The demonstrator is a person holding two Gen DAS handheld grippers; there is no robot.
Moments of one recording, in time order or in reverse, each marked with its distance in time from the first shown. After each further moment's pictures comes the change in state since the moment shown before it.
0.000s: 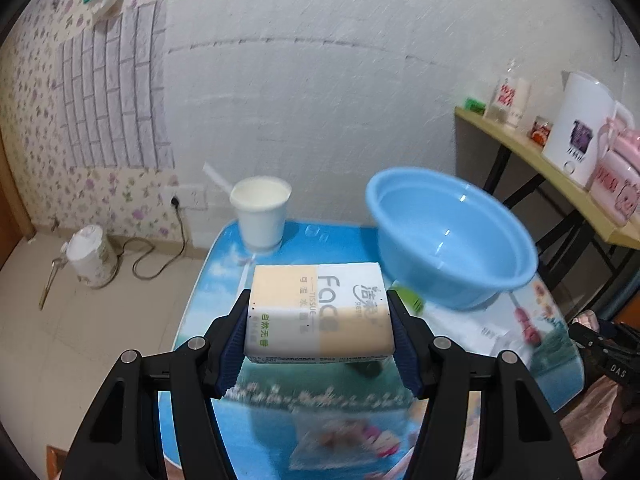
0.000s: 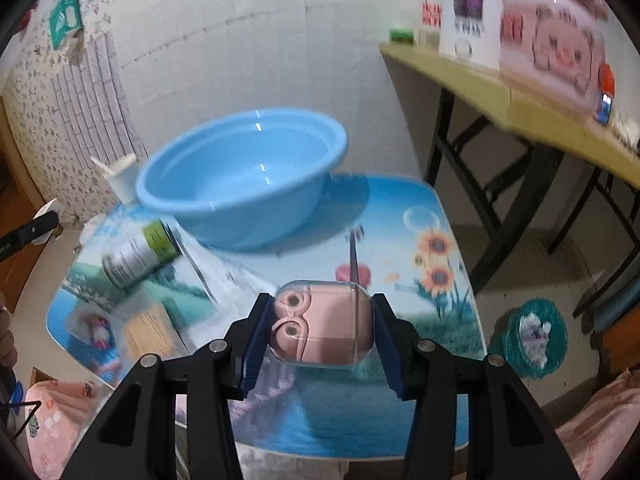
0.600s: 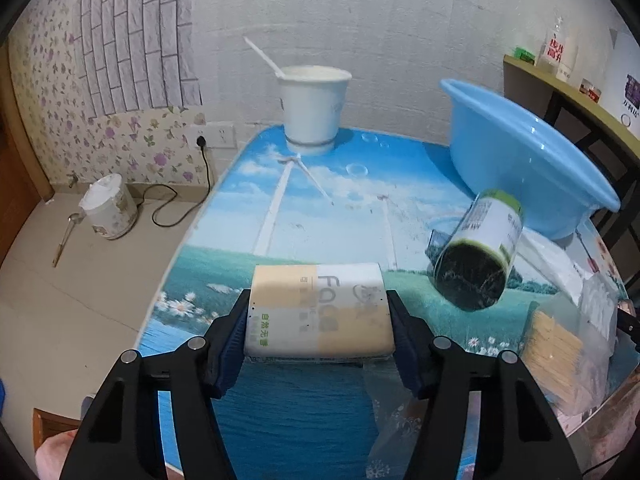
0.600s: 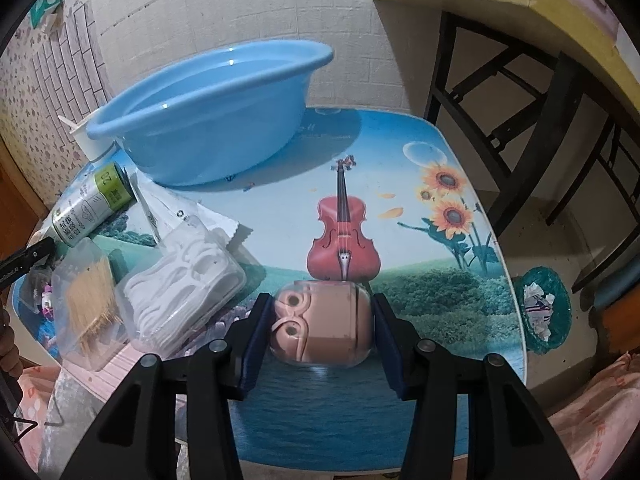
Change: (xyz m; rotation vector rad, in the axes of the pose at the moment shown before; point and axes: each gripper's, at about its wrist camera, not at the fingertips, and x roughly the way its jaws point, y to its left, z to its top) left arm 0.072 0.038 -0.077 -0.054 0.145 0.113; right arm 0.060 -0.014 -0.043 0.017 0.143 -0.039
